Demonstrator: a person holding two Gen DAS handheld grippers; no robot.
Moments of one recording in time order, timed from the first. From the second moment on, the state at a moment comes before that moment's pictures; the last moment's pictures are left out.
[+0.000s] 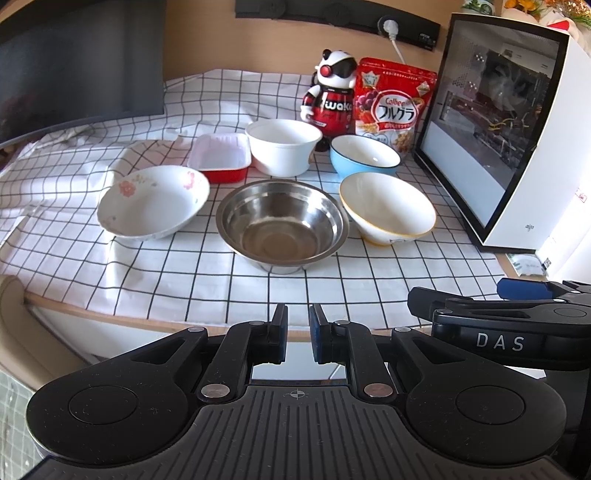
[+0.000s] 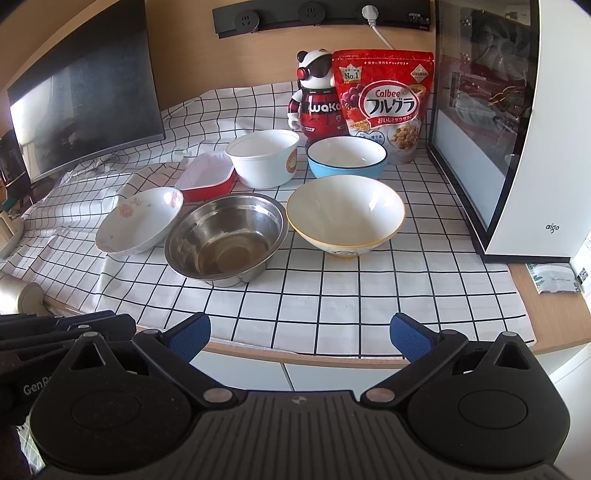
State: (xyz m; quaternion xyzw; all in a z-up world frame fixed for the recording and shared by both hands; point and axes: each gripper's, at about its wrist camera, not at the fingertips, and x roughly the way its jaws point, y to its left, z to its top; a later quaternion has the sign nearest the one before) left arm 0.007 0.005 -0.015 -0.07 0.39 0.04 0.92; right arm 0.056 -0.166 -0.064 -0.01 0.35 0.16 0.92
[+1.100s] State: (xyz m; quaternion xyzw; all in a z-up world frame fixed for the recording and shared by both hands) left arm 0.008 0.009 -0.017 -0.08 0.39 0.04 0.92; right arm 0.058 -0.169 -0.065 -0.01 0.35 0.16 0.92
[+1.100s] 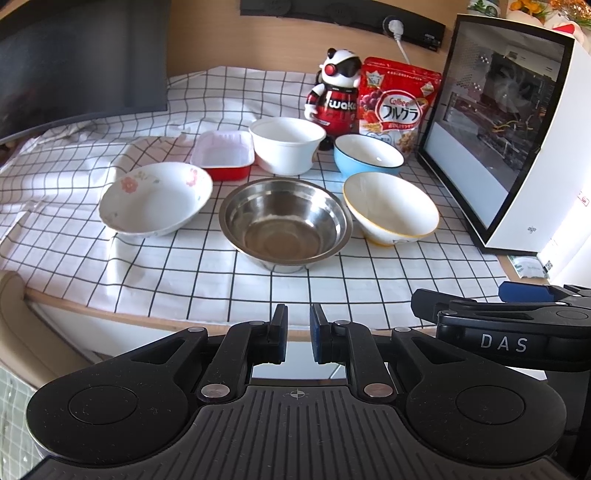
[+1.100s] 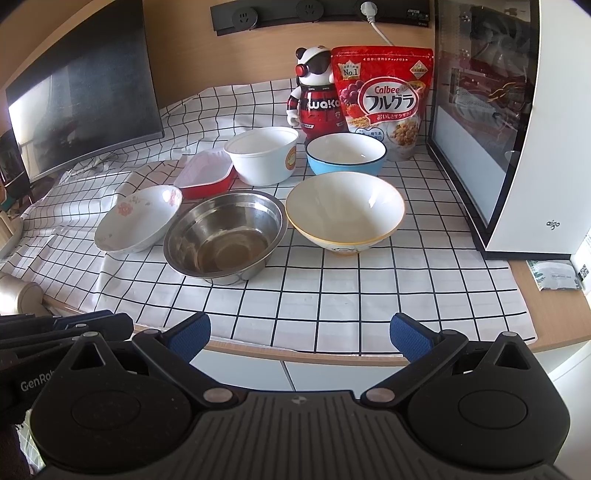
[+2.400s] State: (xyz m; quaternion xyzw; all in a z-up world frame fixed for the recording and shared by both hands) left arm 0.124 0.167 -0.035 -0.14 0.39 0.04 0.91; right arm 0.174 -0.082 -0.101 0.10 0.38 0.15 0.91
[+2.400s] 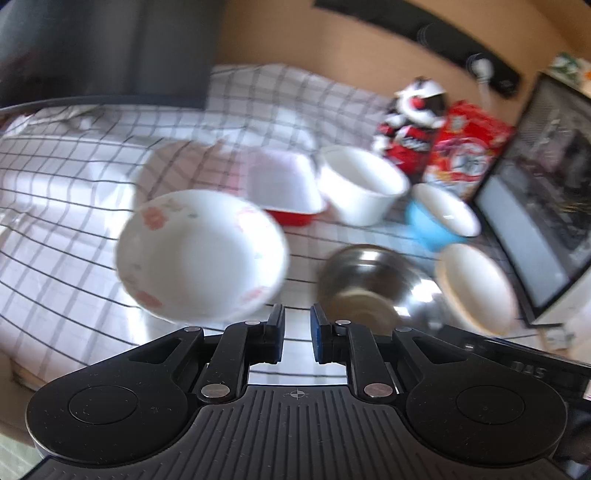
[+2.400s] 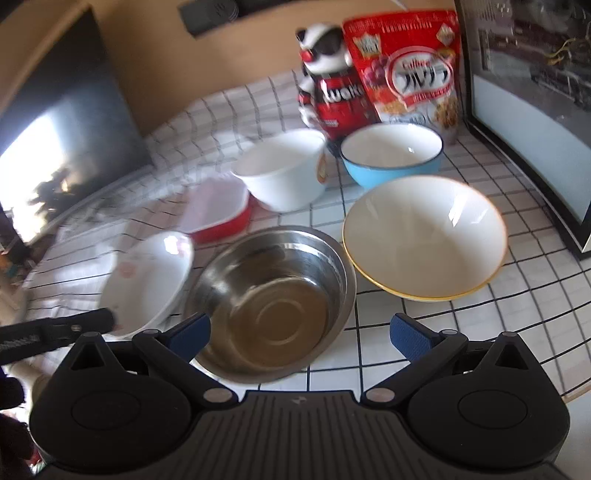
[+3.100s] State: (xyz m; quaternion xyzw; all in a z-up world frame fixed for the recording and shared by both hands) left arm 0.234 0.167 -0.064 -0.11 0.44 -0.20 0.87; right arm 0.234 -0.070 -0.156 0.23 0.46 0.12 0.85
